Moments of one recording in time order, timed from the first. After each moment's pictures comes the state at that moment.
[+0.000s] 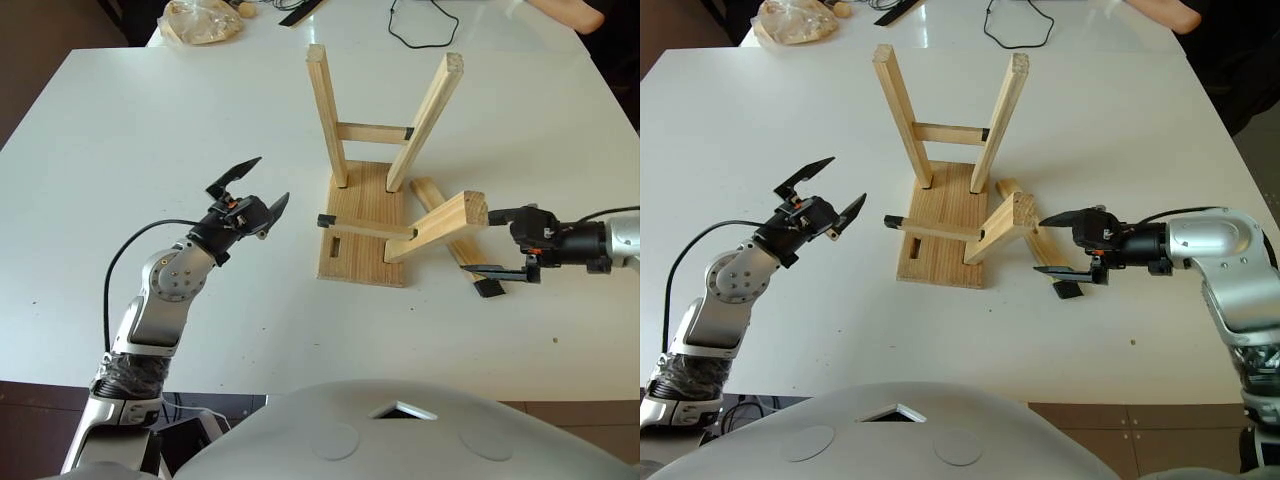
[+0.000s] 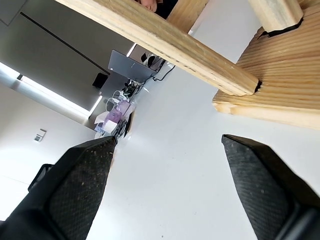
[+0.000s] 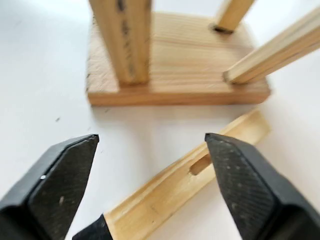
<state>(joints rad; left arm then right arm) 0.12 0.54 -0.04 -0.19 0.28 -0.26 -0.39 0.17 -0.96 -0.11 -0.35 0.34 0.24 1.14</state>
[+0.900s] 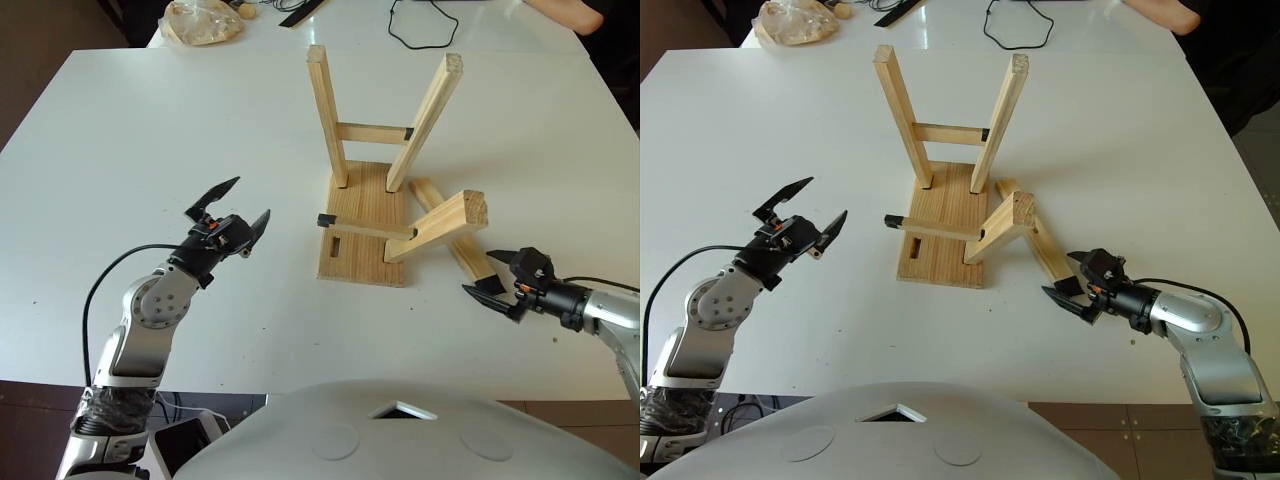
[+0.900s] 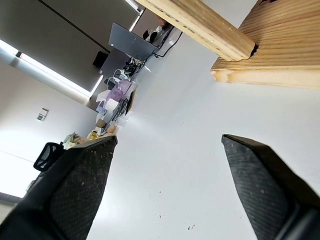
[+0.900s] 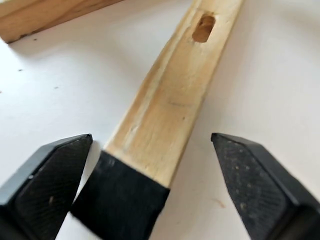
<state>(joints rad) 0.24 0.56 0.01 -0.25 0.29 -0.23 -0.37 0.37 -0.77 -0.11 -0.23 0.23 0.29 0.85</state>
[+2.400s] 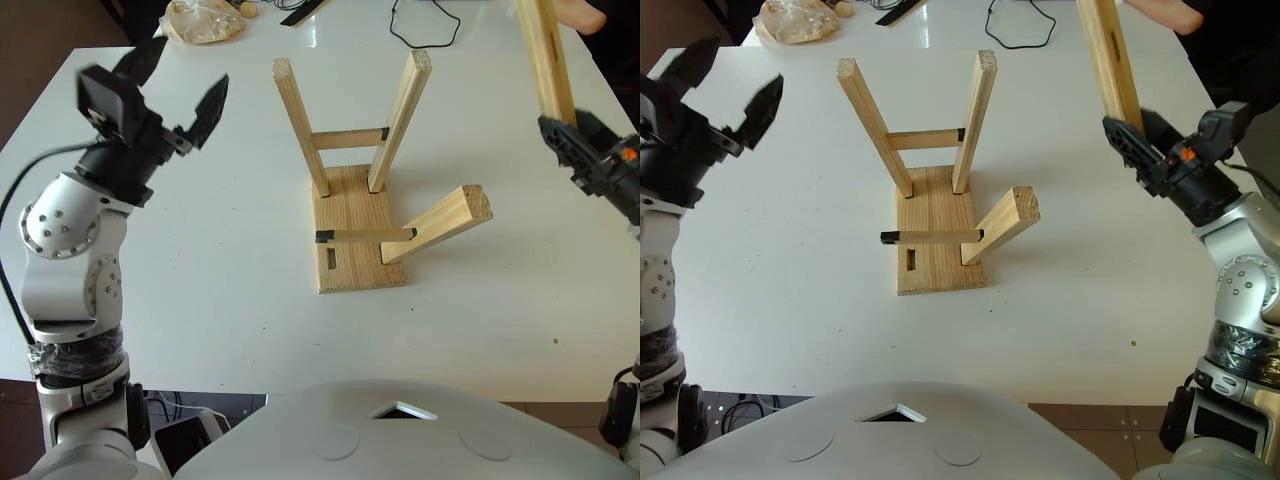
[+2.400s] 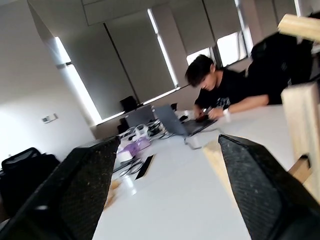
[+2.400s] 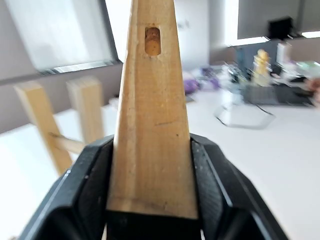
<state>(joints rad) -0.15 0.61 0.29 -0.52 -0.57 0.30 -0.46 -0.10 -0.67 -0.46 -0.19 0.87 0.55 0.78</state>
